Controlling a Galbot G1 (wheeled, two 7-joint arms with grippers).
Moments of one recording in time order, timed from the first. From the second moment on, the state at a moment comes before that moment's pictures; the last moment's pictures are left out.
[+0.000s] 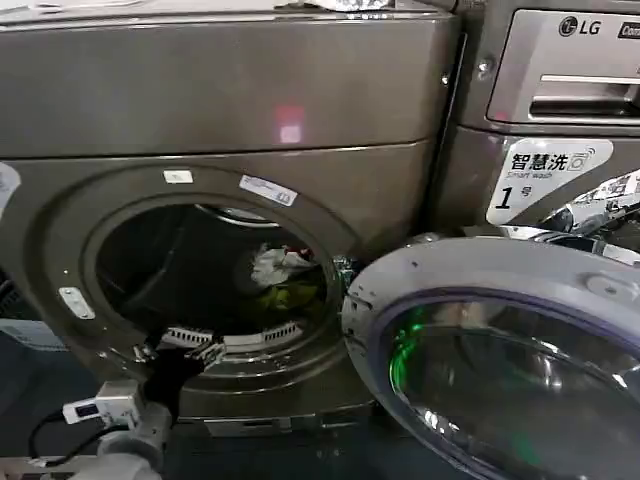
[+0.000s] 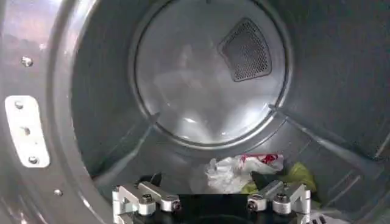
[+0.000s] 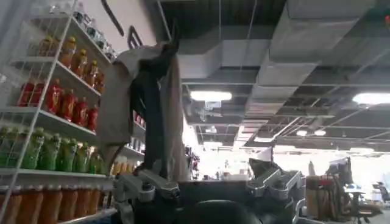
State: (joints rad) left arm 1.40 -1.53 -0.56 -2.42 -0.01 0.74 0.01; right arm -1.53 1.17 2.08 1.75 0.42 -0.09 0.14
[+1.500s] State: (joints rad) left arm 1.36 -1.52 -0.56 -2.39 0.00 0.74 0.01; right arm -1.54 1.19 2.07 1.75 0.42 -0.08 0.14
